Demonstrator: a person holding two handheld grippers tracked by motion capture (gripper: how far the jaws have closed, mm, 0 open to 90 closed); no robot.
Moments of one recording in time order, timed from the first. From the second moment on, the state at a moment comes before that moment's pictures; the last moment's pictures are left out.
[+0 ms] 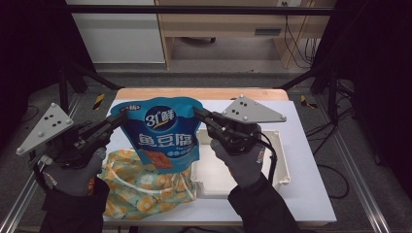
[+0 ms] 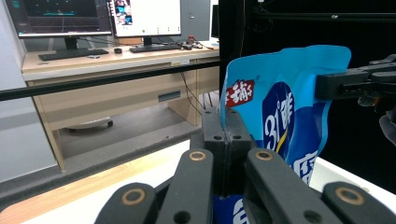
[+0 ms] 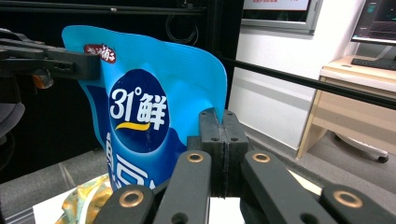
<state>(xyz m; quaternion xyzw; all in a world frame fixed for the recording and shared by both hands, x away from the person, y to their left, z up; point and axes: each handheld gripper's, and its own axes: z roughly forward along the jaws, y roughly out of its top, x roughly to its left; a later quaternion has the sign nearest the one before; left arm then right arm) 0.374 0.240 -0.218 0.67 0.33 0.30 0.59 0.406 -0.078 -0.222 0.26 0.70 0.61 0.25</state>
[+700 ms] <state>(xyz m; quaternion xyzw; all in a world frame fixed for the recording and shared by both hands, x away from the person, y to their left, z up) 0.381 0.186 -0.214 0.70 0.29 0.29 0.59 0.396 -0.131 -0.225 0.29 0.69 0.60 0.28</state>
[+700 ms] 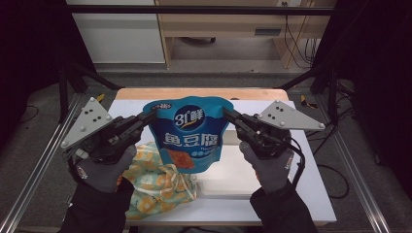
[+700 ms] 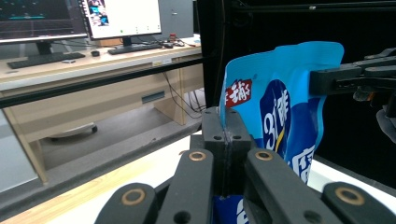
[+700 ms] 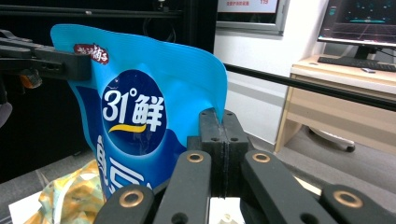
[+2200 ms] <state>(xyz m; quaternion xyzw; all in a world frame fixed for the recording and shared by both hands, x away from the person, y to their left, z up) 0.409 0.115 -0.260 0.72 0.26 0.23 0.60 0.388 -0.199 -0.263 0.35 0.67 0.57 0.31</state>
